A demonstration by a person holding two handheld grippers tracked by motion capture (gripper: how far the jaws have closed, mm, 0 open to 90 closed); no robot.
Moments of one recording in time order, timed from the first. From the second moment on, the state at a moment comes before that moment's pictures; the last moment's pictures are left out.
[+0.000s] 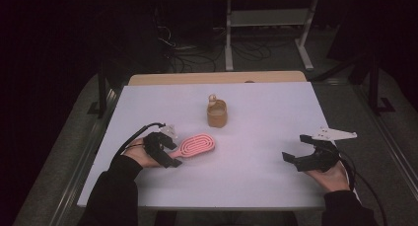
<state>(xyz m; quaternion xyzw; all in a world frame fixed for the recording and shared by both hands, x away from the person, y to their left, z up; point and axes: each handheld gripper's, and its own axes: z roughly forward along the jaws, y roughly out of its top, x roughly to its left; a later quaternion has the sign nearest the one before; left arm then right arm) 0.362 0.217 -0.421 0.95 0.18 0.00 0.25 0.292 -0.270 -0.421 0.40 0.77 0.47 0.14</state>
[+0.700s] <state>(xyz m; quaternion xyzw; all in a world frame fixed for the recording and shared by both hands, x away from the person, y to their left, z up) 0.358 0.203 -0.422 0.97 0.15 0.04 0.21 0.291 -0.270 -0.421 0.40 0.78 0.47 0.14</state>
